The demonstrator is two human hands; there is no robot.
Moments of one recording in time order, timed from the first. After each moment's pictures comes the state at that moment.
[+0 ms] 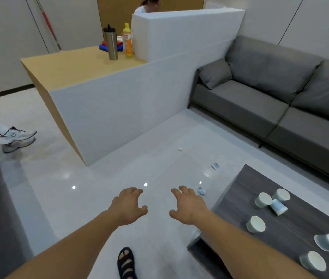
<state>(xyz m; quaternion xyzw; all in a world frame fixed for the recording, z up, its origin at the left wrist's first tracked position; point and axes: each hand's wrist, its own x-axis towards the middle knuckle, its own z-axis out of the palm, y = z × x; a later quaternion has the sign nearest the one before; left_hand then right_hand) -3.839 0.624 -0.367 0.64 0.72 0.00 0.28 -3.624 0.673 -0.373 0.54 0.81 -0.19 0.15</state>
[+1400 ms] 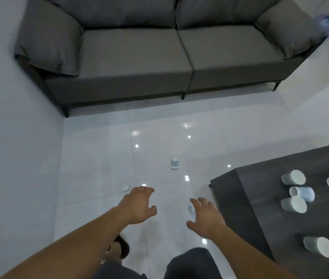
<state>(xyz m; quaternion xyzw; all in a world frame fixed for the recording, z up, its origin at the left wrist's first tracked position) -3.683 1.458 -0.509 0.87 0.26 -0.27 0.32 -3.541 1.251 -0.536 0.86 0.34 -0.38 0.07</state>
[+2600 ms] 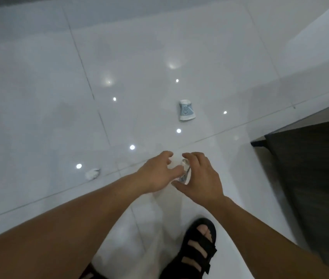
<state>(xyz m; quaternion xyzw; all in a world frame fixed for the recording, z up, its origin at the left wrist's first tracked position) -3.554 1.511 -1.031 0.74 0.27 -0.29 0.55 -3.494 1.350 -1.053 0.91 0.33 -0.19 -0.17</state>
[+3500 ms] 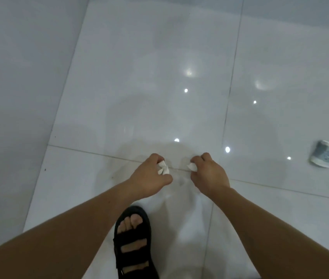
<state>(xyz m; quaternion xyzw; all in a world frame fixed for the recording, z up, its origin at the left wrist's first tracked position) -3.801 1.665 -1.105 0.60 0.54 -0.12 0.57 -3.622 1.573 -1.165 0.79 0.53 -0.32 -0.01</state>
